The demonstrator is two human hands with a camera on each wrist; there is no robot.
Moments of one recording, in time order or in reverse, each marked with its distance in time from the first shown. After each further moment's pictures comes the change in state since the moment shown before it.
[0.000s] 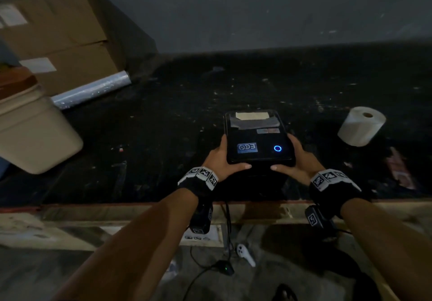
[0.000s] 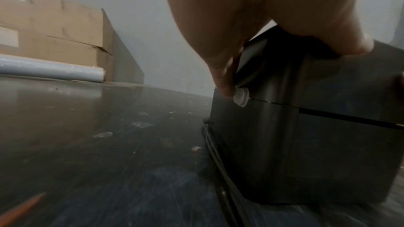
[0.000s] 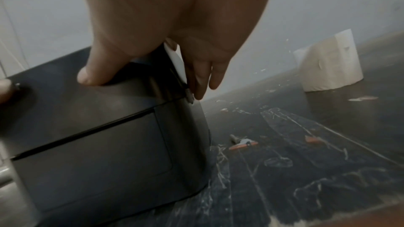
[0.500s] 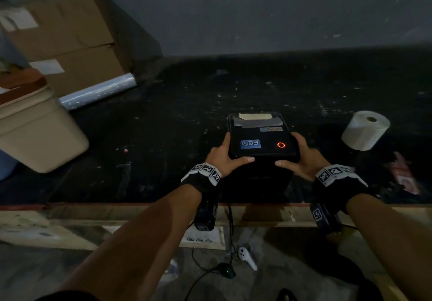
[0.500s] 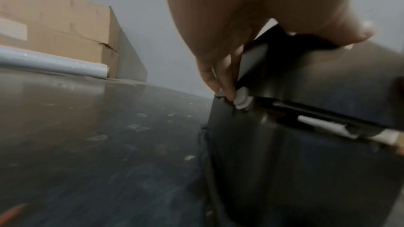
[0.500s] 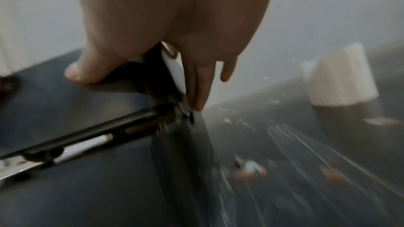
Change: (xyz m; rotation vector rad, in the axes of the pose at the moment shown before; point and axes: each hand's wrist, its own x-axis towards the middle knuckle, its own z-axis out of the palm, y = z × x) left_hand 0.001 0.004 -0.011 -0.008 0.059 -0.054; right_hand 0.010 -0.008 -0.009 -0.070 0.019 0.051
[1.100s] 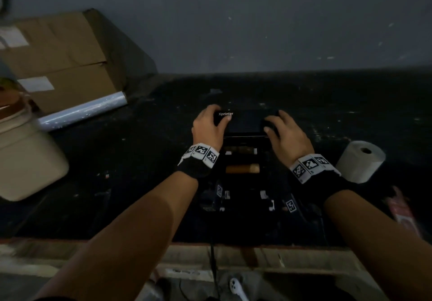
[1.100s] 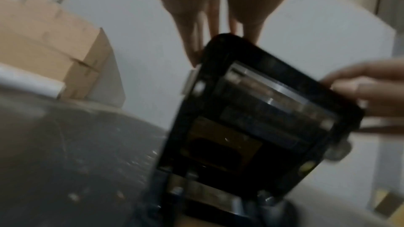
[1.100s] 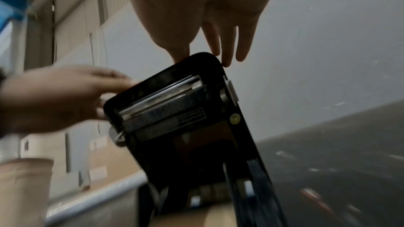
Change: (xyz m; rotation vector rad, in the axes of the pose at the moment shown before) left_hand 0.093 0.080 -0.048 -0.029 0.740 0.259; right_hand 0.070 -0.061 -0.061 -0.136 0.445 -0.328
